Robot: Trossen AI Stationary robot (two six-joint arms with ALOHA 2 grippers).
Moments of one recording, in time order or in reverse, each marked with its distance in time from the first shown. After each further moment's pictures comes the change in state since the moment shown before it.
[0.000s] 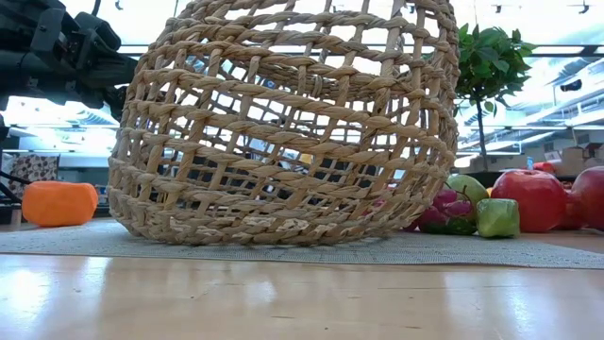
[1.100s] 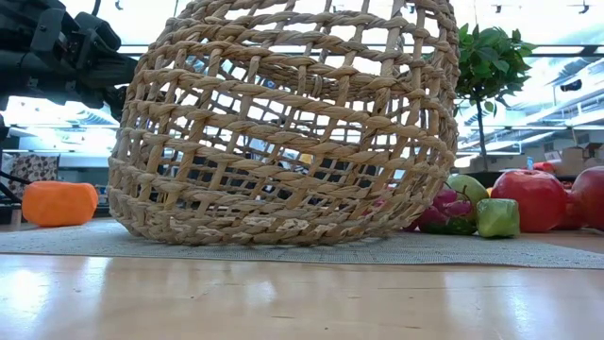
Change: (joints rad) left arm 0.000 0.000 0.000 0.000 0.000 0.000; right arm -0.120 -0.001 0.000 0.005 -0.196 0.357
